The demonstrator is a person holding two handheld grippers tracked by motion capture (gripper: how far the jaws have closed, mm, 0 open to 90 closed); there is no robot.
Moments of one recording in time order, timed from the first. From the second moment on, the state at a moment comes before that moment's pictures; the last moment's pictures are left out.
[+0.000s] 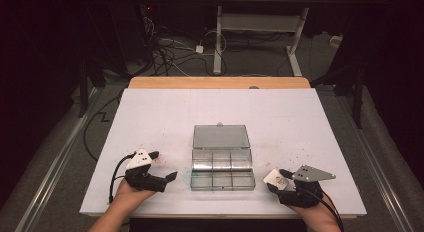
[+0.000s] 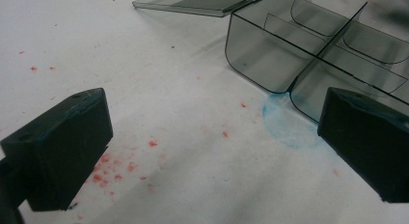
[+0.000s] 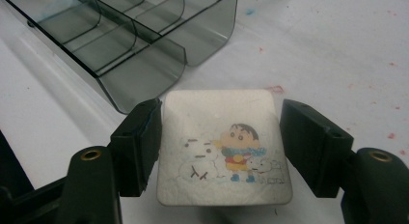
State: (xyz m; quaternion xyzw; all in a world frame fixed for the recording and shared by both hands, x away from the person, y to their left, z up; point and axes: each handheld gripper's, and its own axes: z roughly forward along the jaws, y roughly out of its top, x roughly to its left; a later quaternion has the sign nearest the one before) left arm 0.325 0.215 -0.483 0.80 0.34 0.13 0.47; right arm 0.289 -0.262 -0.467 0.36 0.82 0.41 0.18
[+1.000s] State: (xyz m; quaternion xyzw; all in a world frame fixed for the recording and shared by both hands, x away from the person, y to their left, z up) left arm 0.323 0.215 -0.483 0.80 0.34 0.14 0.47; right arm 0.298 -0.232 -0.438 0.32 0.82 0.44 0.18
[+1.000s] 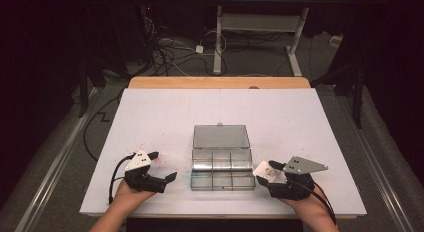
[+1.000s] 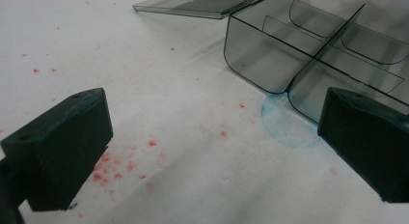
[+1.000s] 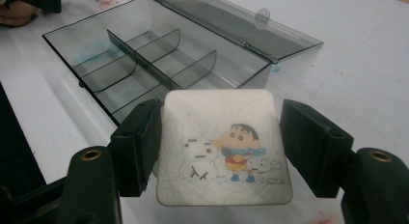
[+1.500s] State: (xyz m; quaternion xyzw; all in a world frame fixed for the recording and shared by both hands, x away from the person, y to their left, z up) left arm 0.323 0.215 -0.483 0.80 0.34 0.13 0.47; right arm 0.309 -0.201 -0.433 0.29 0.83 0.44 0.17
